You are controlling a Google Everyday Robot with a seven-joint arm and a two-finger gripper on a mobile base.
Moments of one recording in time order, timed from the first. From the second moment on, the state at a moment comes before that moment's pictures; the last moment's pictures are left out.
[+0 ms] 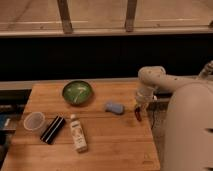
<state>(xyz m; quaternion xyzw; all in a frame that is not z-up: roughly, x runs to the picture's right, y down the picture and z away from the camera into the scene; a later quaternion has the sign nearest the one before) 0.195 0.122 0.856 -0.33 0.23 0.65 0.65</state>
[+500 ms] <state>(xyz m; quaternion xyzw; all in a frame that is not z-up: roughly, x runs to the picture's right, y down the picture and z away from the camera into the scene) 0.155 0.104 0.856 -0.34 0.19 0.63 0.67</state>
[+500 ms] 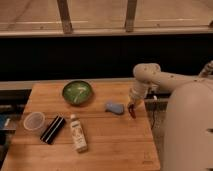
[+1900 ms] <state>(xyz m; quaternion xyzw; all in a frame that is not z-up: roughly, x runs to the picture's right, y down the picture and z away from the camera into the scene) 0.083 0.094 0.886 -0.40 0.13 0.58 0.70</state>
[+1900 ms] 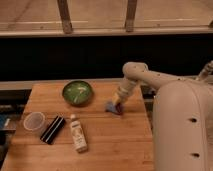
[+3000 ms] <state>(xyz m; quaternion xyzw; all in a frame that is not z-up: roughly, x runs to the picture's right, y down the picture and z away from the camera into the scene) 0.074 0.098 0.888 -0.40 0.13 0.57 0.70</state>
